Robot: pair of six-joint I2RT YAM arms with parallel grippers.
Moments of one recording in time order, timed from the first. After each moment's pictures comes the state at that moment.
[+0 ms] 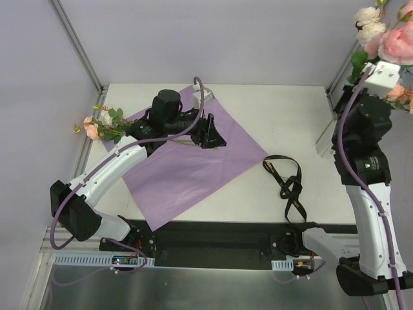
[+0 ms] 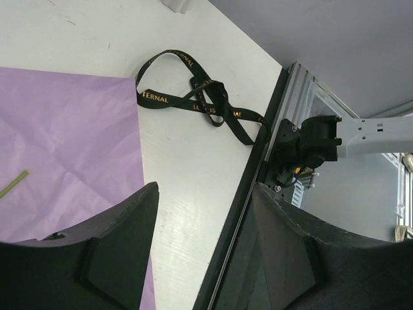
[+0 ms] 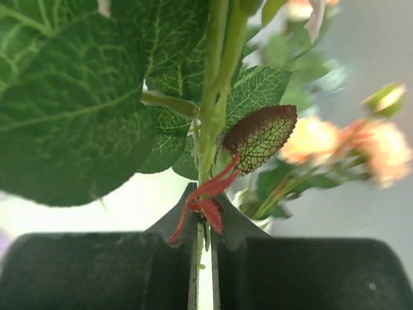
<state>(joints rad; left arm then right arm) -0.62 1.39 1.32 -0.32 0.71 -0.31 0.25 0.98 1.43 -0.42 0.61 -0.05</state>
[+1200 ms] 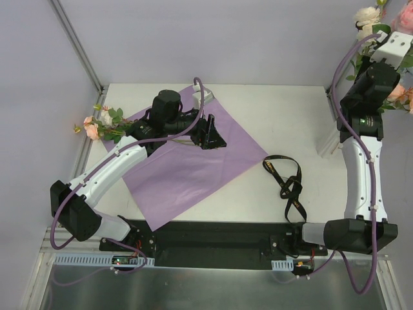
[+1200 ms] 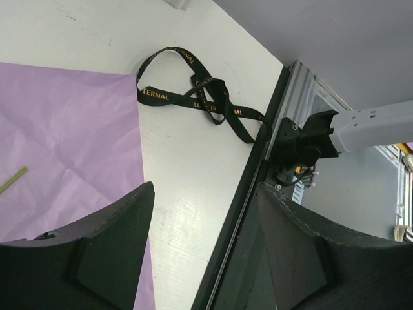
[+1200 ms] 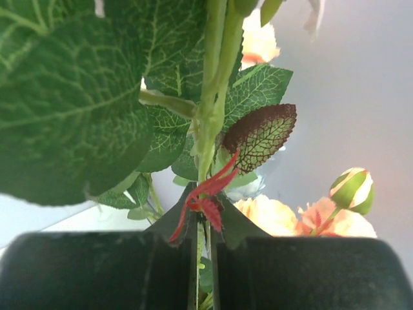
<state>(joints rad) -0.62 1.39 1.32 -0.33 0.70 -0.31 -0.09 1.29 1.56 -0.07 0.56 -0.23</state>
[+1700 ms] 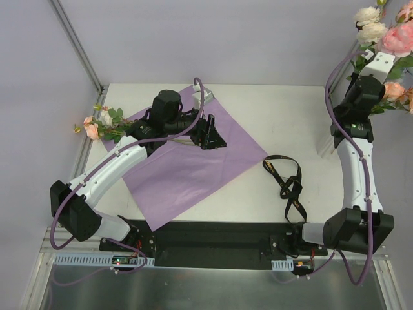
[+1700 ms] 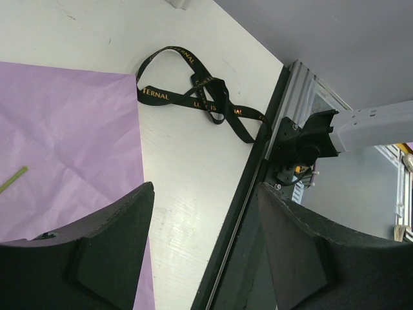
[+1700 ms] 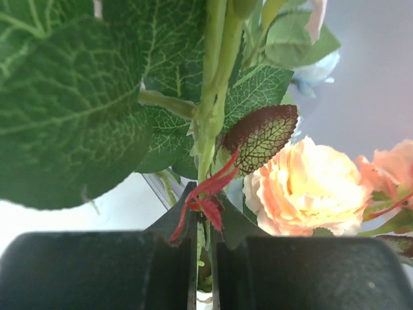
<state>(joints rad) -0.62 1.39 1.32 -0.33 0.70 -0.31 -0.14 1.30 1.34 0.00 0.51 -0.16</state>
